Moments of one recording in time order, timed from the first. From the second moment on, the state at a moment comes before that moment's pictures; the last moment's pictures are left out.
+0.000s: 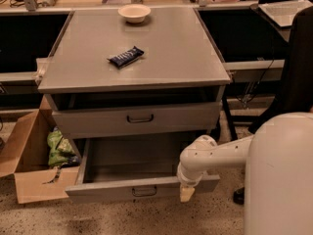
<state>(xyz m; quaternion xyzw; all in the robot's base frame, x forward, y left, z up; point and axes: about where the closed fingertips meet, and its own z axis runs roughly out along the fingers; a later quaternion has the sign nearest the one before) 0.517 -0.123 0.402 -0.72 0.69 0.01 0.07</state>
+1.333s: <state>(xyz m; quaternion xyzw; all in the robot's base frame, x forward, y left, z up) 0.509 -0.122 0.393 -0.72 0.69 0.02 0.06</state>
